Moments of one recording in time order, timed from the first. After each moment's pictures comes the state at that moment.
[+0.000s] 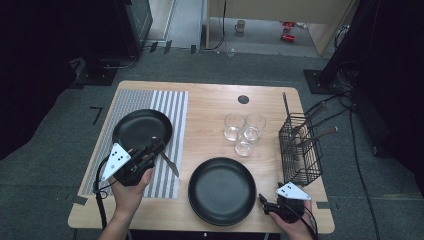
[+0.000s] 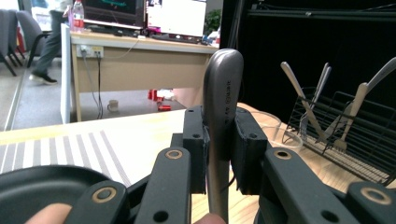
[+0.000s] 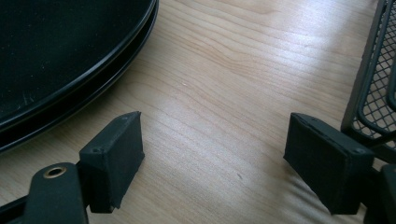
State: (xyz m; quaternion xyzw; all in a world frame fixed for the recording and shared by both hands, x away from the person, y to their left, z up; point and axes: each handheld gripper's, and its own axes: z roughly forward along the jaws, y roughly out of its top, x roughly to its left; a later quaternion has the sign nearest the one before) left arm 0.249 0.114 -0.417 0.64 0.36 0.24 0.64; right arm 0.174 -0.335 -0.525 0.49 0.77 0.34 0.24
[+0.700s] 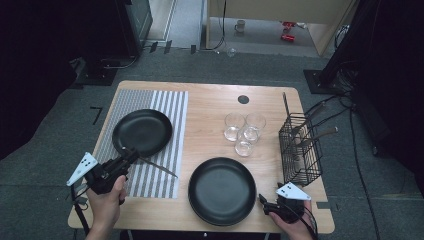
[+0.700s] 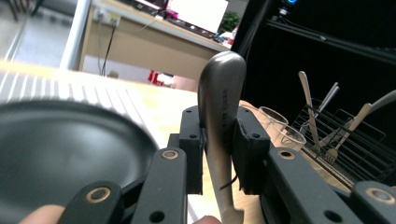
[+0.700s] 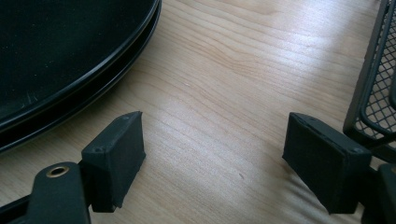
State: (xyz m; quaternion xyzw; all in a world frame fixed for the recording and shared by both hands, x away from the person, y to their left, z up) left arm 0.237 0.193 -0.450 0.59 0.45 0.15 0.65; right arm 0.174 -0.335 -0.525 0.49 0.77 0.34 0.24
